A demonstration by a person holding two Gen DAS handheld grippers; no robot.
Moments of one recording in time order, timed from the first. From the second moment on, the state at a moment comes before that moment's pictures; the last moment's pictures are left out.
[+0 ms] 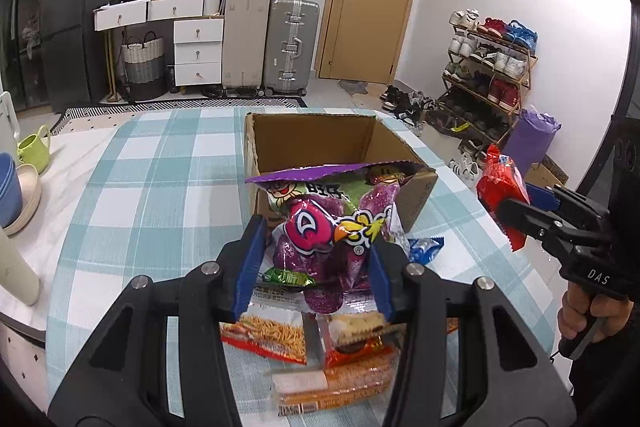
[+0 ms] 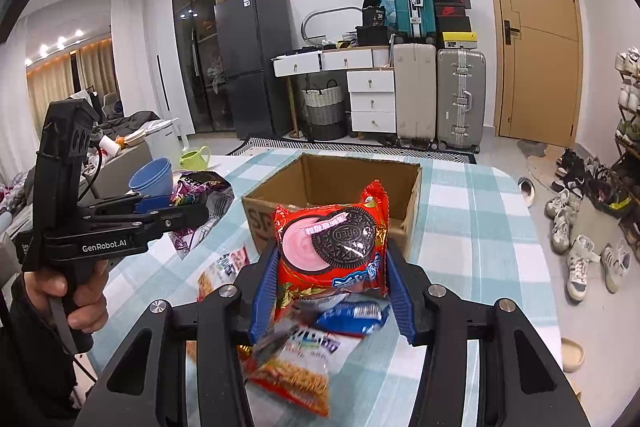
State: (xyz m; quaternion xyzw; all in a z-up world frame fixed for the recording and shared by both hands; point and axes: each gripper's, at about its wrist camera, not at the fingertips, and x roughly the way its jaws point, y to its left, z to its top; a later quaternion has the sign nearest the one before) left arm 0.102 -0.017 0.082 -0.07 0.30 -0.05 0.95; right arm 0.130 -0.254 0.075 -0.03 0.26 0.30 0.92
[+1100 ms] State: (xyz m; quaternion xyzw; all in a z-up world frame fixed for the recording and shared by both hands) left arm 0.231 -0.014 0.081 -0.06 0.32 -0.04 0.95; right arm 0.229 -0.230 0.062 -0.01 0.28 0.30 0.91
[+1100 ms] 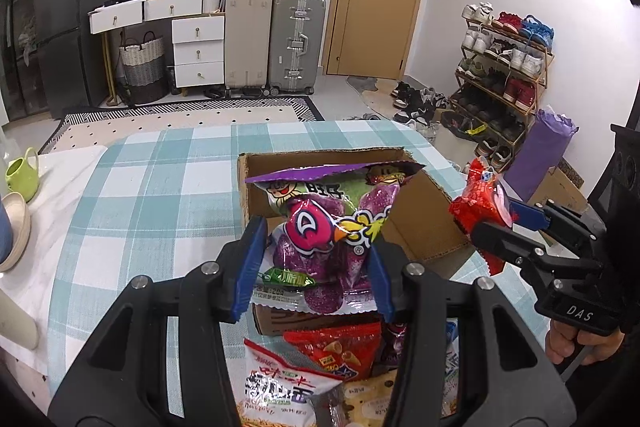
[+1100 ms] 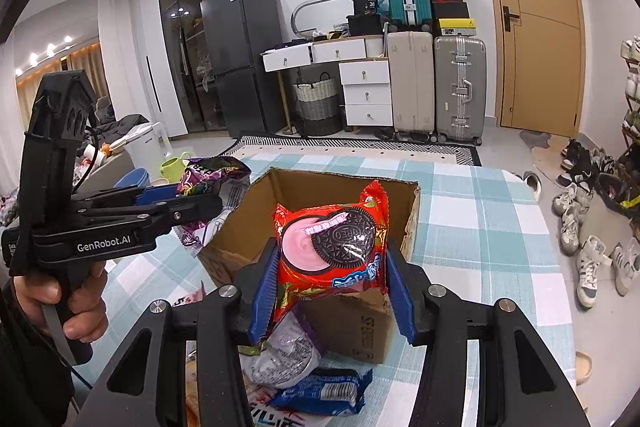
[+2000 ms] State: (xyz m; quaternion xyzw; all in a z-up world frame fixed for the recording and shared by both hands) left arm 0.306 -0.020 0.034 -0.03 0.36 -0.05 0.93; right arm 0.272 -0.216 0.040 -0.01 0.32 0.31 0.89
